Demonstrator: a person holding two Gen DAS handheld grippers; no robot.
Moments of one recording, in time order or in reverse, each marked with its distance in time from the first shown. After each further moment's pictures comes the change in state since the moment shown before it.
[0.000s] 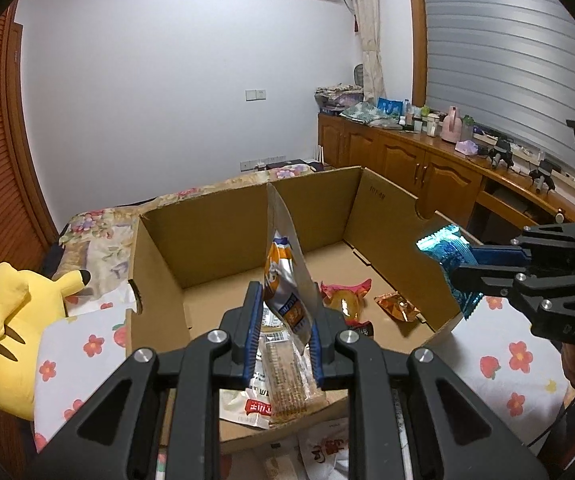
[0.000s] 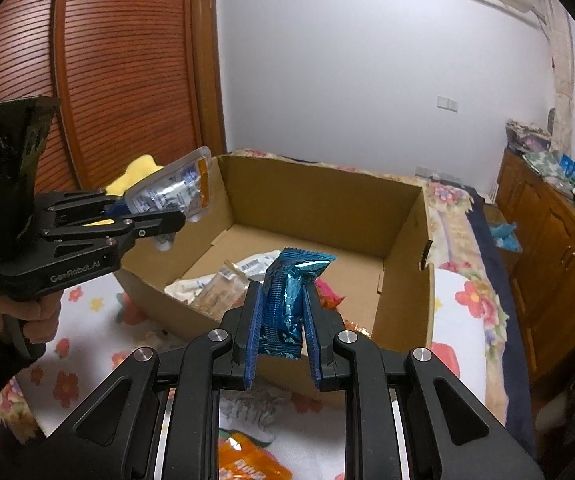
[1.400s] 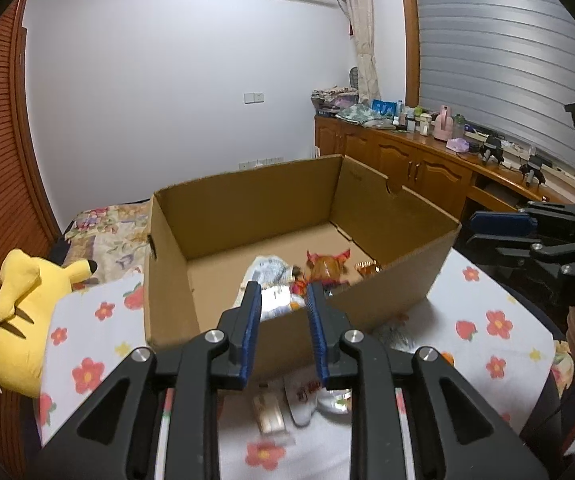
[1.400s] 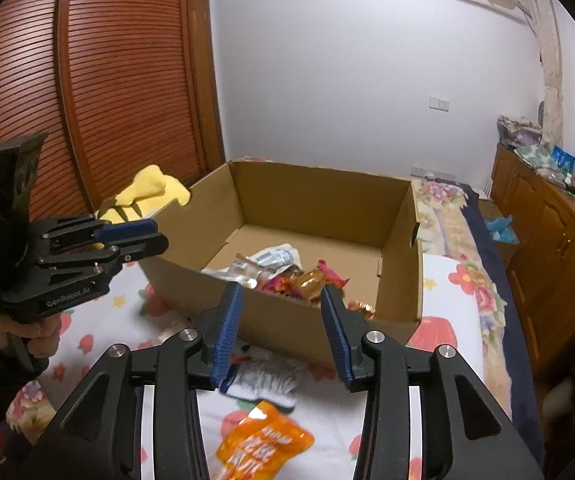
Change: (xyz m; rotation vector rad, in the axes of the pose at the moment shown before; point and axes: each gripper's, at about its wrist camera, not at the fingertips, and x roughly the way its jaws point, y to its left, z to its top) left arm -0.054 -0.015 -0.041 0.003 -0.012 -0.001; right arm -0.045 0.021 -0.018 0.043 -0.038 -0.004
